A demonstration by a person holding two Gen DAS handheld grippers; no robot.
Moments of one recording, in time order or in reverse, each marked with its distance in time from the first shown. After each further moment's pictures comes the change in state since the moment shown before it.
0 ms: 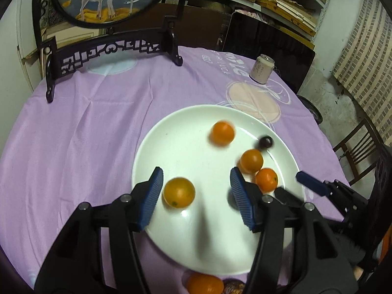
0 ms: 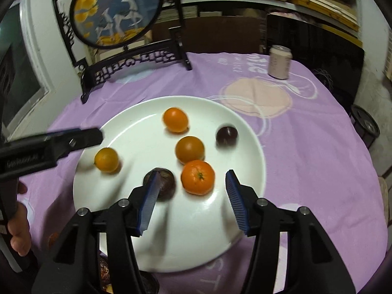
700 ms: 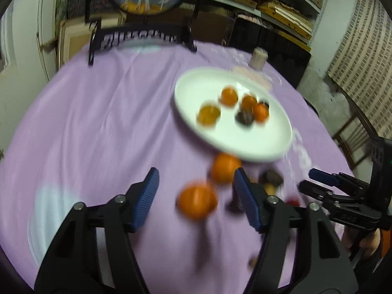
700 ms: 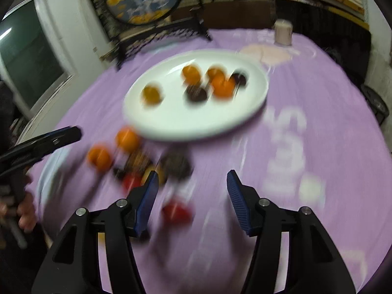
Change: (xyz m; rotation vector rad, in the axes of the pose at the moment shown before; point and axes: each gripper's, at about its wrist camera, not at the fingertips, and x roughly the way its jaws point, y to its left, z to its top) left arm -0.104 0.035 -0.143 -0.025 -0.026 -0.002; right arm -0.089 0.020 -0.118 -0.018 0.111 0.141
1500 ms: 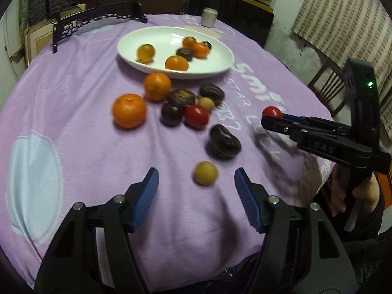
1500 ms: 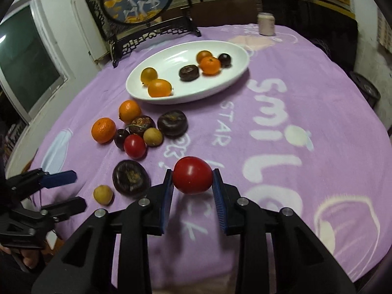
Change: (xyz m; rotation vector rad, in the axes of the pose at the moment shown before) left arm -0.017 -0.070 -0.084 0.194 0.136 -0.110; right arm -0.025 -0.006 -0.043 0.077 -0.033 -0.038
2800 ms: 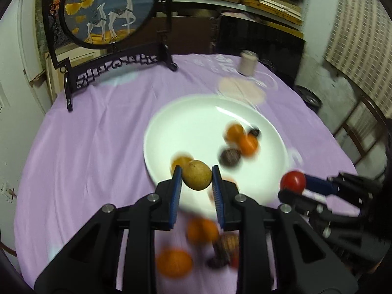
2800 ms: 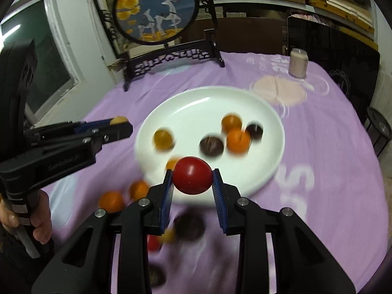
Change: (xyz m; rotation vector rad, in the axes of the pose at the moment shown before) left arm 0.035 0.047 0.192 -0.059 -0.136 0.186; right arm 0.047 0.030 0.141 -0.123 -0.046 0.025
